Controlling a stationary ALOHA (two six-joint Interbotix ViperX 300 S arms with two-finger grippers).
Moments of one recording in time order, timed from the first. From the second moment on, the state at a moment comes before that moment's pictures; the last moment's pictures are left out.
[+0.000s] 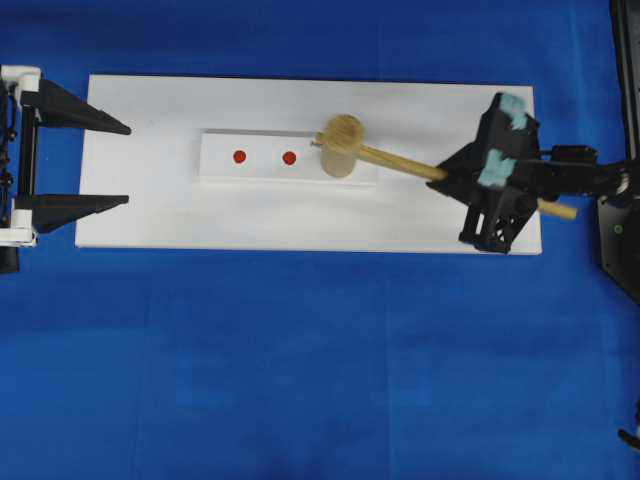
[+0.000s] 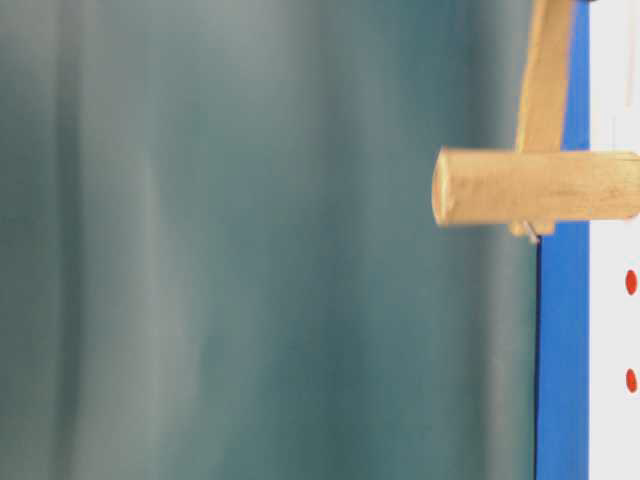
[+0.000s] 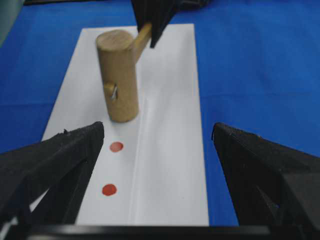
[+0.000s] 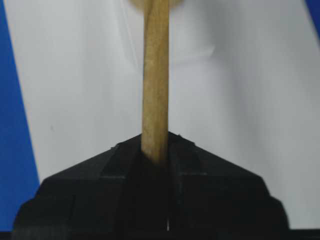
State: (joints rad) left arm 0.05 -0.86 1.18 -0.02 -0.10 0.11; right arm -0.03 -0.35 1.07 1.56 -0.24 -1.24
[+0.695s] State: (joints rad) left arm 0.05 -0.87 1.18 -0.02 -0.10 0.08; right arm 0.02 -0.40 0.98 1.54 -0.22 -1.25
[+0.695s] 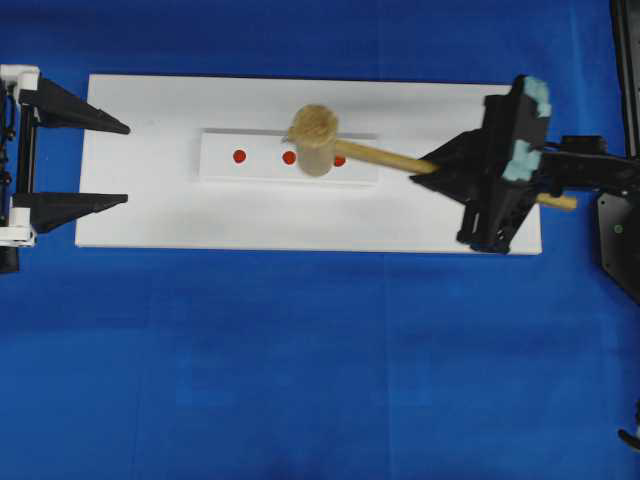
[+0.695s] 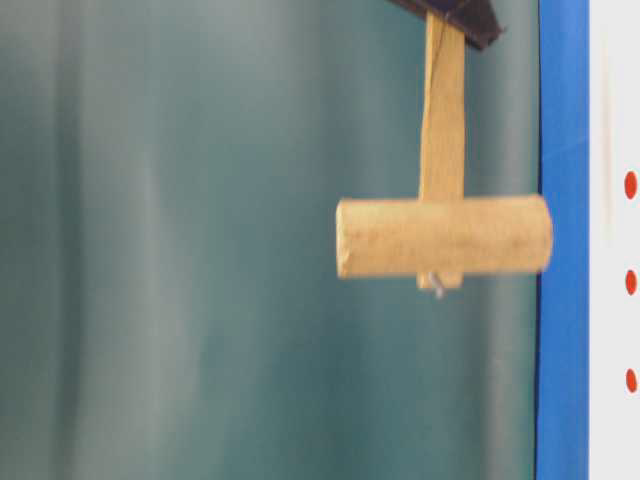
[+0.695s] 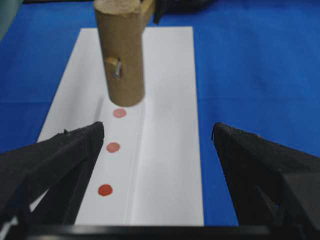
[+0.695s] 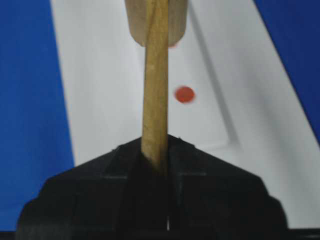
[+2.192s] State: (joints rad) left arm 0.05 -0.61 1.13 -0.02 -0.31 0.02; right arm 0.06 -0.07 0.64 1.49 -0.22 -1.25
